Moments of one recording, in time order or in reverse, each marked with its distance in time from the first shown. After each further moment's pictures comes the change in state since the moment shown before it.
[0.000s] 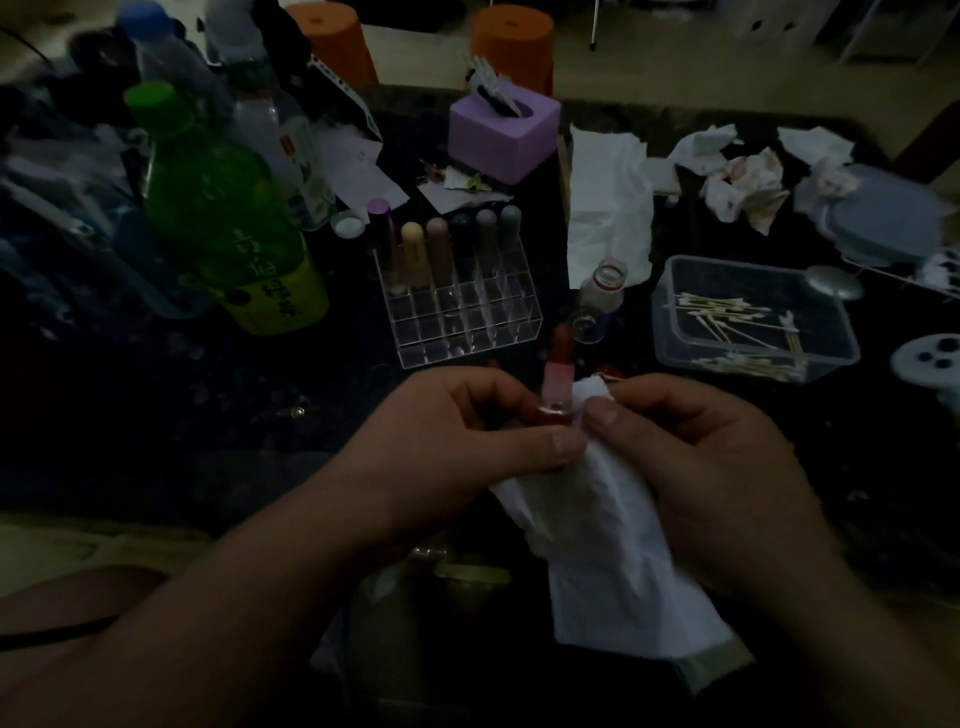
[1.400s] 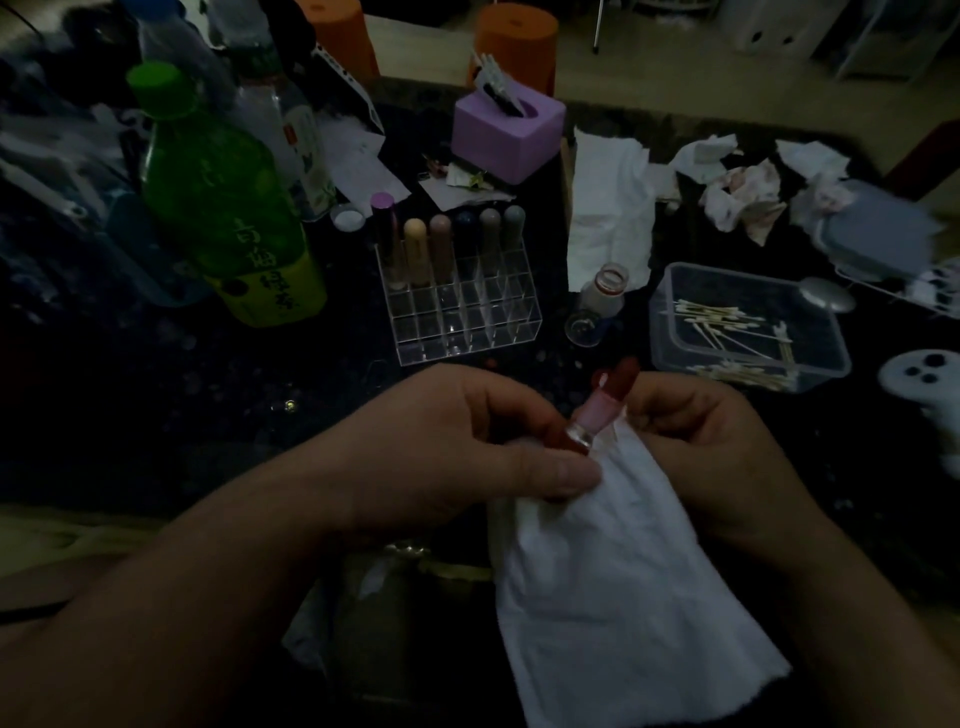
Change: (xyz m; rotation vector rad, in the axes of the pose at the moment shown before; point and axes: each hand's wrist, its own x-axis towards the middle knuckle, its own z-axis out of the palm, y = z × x) left_hand -0.002 0.020 -0.010 0.120 -0.266 -0.050; right_hand 0.017 0.005 -0.012 0.176 -0.307 0.012
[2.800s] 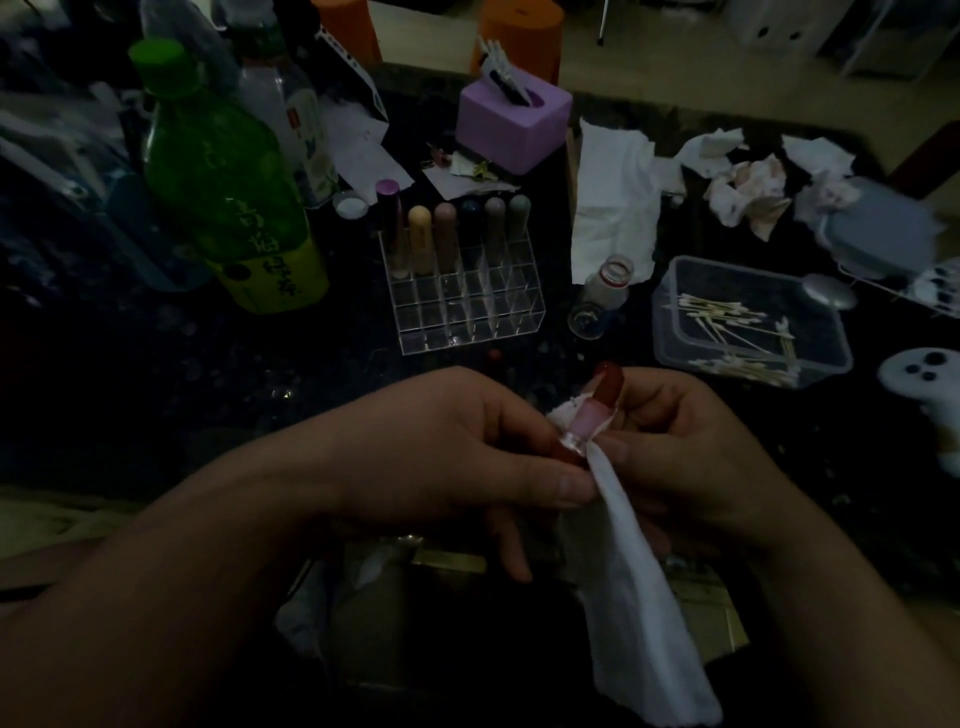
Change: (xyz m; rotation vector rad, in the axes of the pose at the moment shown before) left_hand -0.002 -0.002 -0.005 0.034 -0.207 -0.098; right_hand 0.012 0.018 -0.006 0.077 -0.163 0.046
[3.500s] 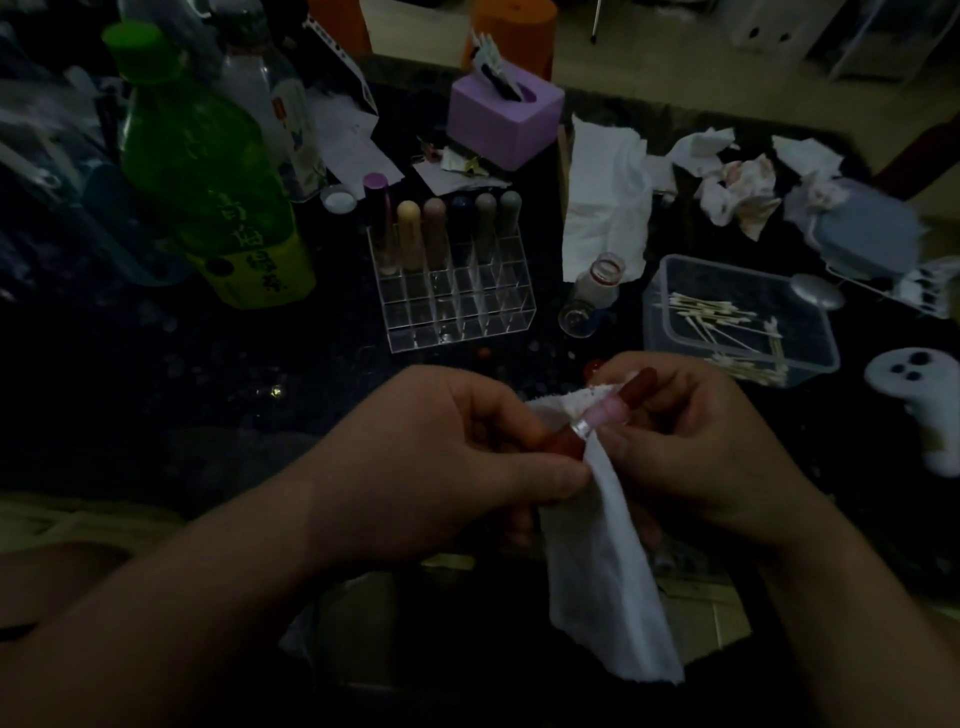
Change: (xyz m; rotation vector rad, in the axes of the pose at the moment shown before) left_hand -0.004 -0.005 0.021 -0.051 0.357 0.064; right_hand -0.003 -0.012 -0.006 -0.155 0.035 -0.098
